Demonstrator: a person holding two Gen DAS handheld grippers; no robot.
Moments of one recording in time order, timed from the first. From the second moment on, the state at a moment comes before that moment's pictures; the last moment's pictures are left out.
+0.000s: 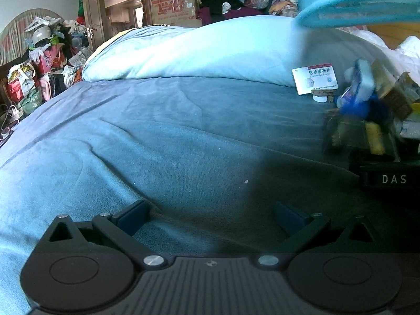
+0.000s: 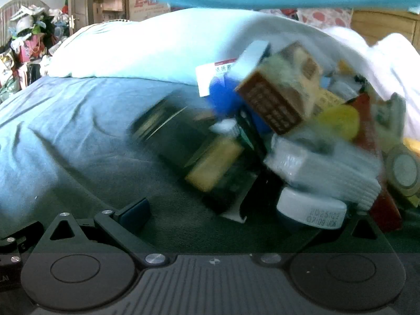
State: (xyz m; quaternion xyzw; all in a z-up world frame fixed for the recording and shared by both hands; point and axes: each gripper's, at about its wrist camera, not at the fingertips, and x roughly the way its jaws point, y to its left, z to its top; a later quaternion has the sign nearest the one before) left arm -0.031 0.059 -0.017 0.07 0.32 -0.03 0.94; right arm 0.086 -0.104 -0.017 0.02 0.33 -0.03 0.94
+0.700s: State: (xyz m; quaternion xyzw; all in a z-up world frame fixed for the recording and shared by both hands) left arm -0.029 0.059 -0.018 0.07 0.32 -0.03 0.94; right arm 0.083 -0.102 -0.018 0.02 0.33 -0.03 0.94
